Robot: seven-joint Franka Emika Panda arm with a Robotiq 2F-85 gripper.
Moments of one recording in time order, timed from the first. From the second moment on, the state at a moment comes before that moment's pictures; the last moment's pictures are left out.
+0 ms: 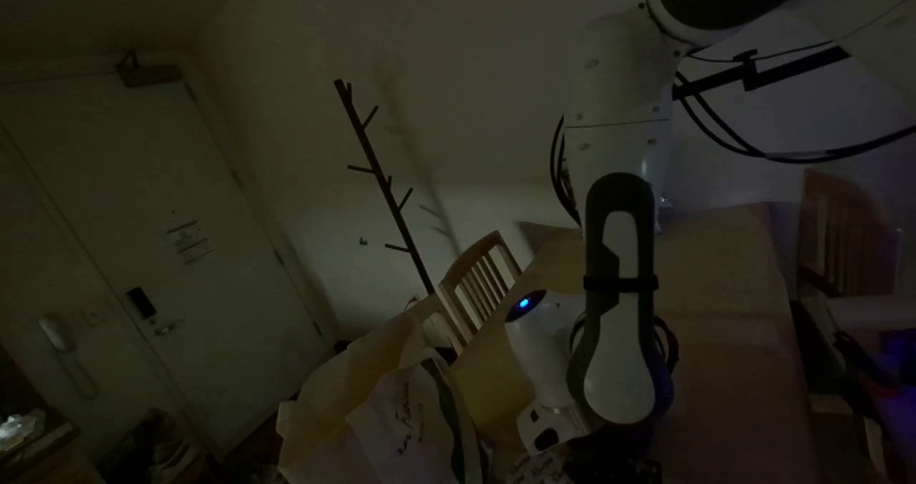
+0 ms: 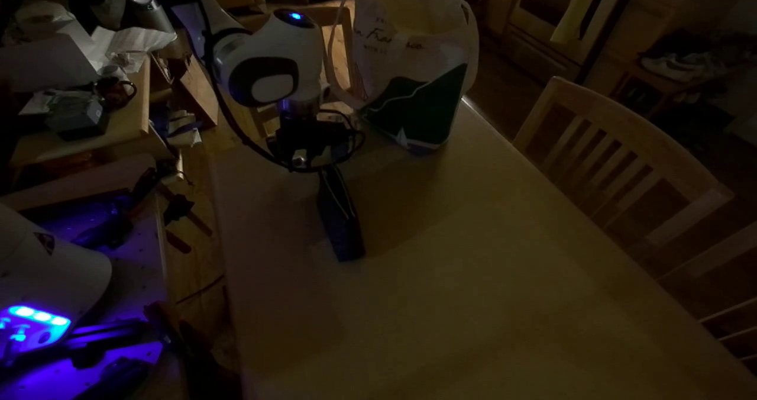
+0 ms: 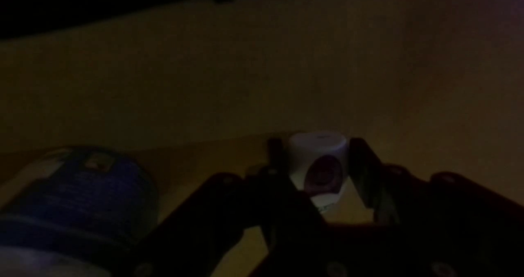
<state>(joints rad) -0.03 0.52 0.25 -2.35 -0.03 2.72 -1.23</state>
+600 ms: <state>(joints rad) 0.02 0.39 0.23 -2.38 -0.12 2.72 -1.23</state>
